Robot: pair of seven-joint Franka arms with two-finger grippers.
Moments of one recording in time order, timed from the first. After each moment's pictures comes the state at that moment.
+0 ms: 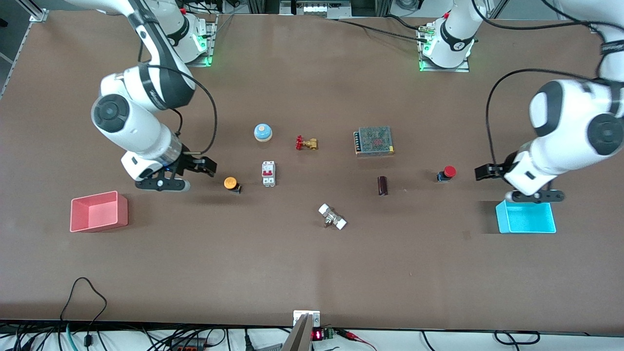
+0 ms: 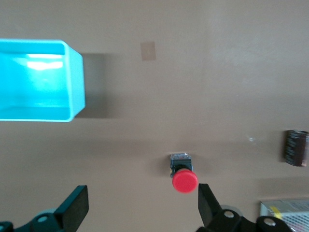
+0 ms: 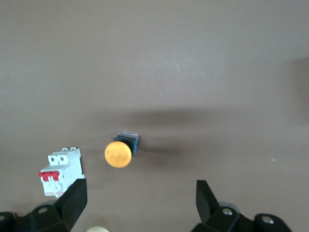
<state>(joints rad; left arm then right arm) -0.01 0.26 -0.01 -1.95 -0.03 2.13 -0.04 0.09 0.32 0.25 -1.89 0.00 2.24 0.38</state>
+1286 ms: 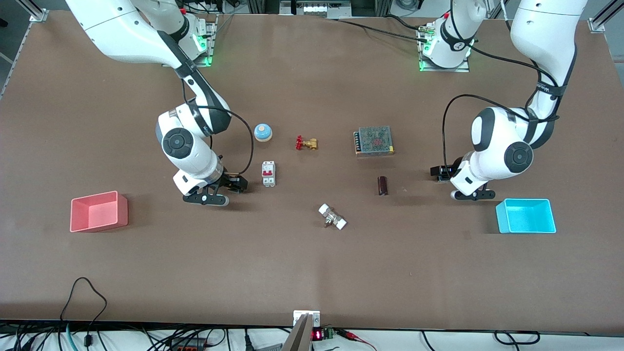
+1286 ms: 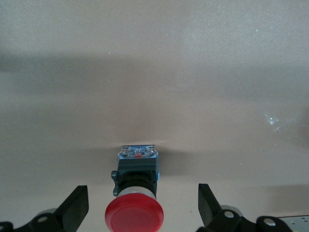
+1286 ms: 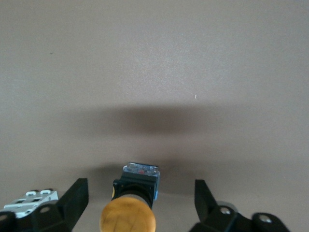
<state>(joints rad) -0.09 0.43 -0.01 -2.07 -0.14 2.28 -0.07 0.16 0.57 0.25 -1.88 -0.17 2.48 0.57</state>
